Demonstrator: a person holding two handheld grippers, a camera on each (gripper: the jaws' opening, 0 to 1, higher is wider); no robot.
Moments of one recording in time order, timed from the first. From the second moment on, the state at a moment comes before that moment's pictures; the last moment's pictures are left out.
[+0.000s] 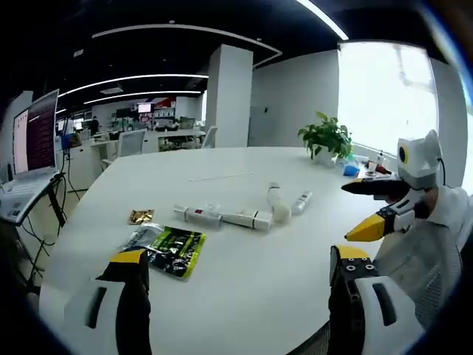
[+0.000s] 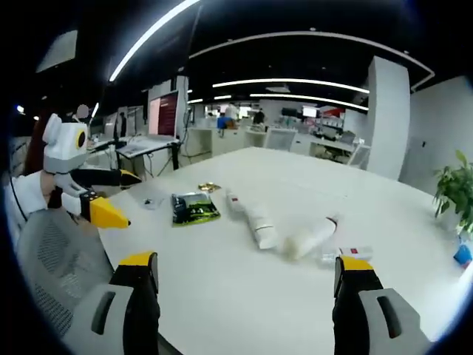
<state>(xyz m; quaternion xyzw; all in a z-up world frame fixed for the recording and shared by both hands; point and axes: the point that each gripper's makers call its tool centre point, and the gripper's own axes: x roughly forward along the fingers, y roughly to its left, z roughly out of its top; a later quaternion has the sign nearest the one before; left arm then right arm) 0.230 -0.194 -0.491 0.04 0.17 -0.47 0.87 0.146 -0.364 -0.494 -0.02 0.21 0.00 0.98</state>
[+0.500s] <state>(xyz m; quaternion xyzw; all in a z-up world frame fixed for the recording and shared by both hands) 0.225 -0.199 -0.487 0.04 0.17 -0.47 0.86 0.178 -0.404 -0.468 -0.06 0.20 -0.02 0.98</state>
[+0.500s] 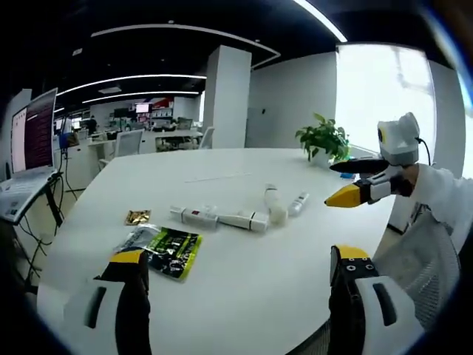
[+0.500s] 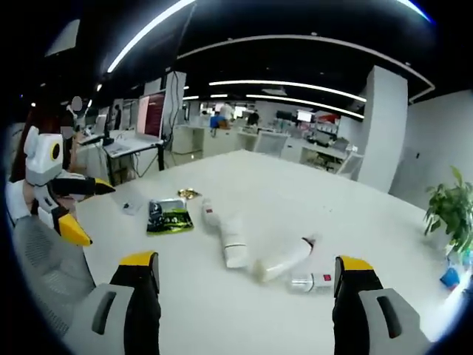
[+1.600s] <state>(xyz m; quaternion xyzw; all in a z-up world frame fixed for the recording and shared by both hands) 0.227 -0.198 -0.487 0.04 0.17 -0.47 0.86 0.195 -0.399 -0.486 -0.06 0.23 0.01 0.97</state>
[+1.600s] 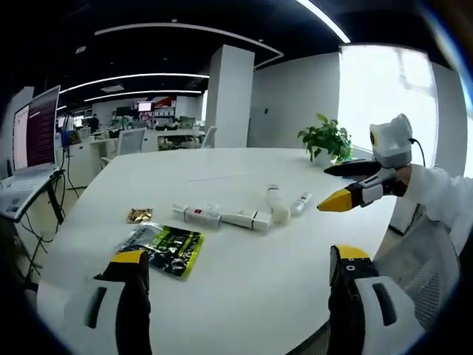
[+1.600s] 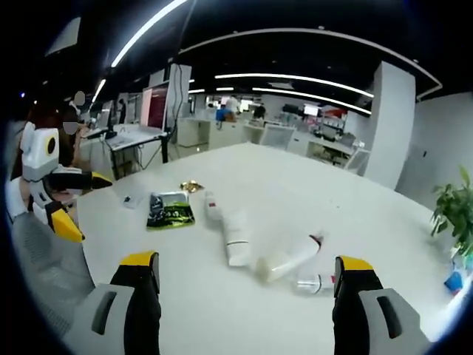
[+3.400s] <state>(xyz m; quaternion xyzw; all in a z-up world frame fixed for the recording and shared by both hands) 0.229 -0.195 -0.483 0.03 0.16 -0.47 0.87 0.290 -0.467 -0.570 0.06 0.34 -0.06 0.94</state>
